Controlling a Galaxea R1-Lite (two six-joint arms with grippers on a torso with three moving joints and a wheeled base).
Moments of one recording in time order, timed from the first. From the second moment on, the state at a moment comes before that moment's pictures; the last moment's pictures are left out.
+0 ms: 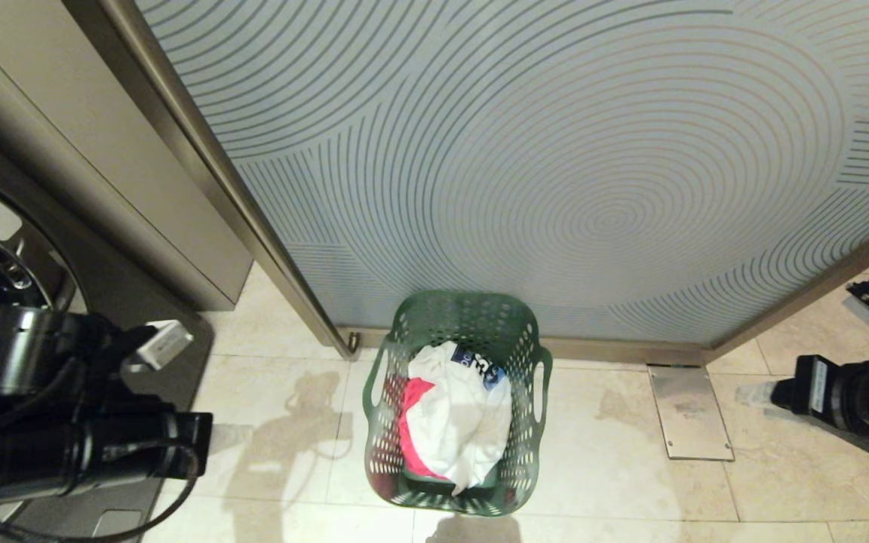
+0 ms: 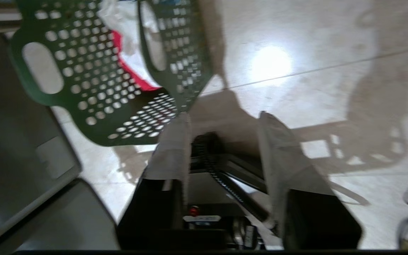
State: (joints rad) left arm -0.18 1.45 -0.62 -0.07 -0.20 -0.08; right arm 0.03 1.36 -0.76 0.10 0.20 0.48
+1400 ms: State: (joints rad) left arm -0.50 2.06 -0.91 -0.49 0.02 -0.29; right arm 0.31 2.00 -0.88 -0.47 0.25 0.66
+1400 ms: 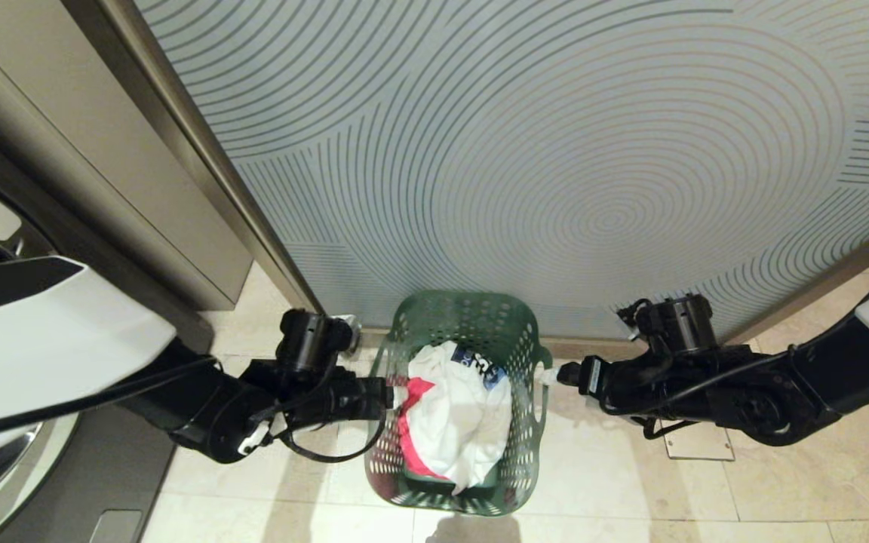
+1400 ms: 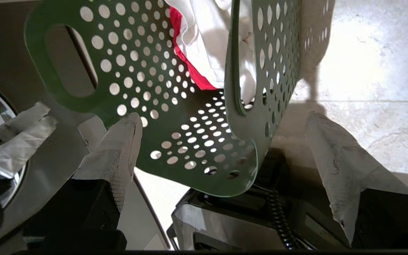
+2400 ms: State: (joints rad) left arm -0.50 2.30 -1.29 -0.31 -0.05 -0.34; right arm 0.30 2.08 -1.00 -0.46 0.31 0.66
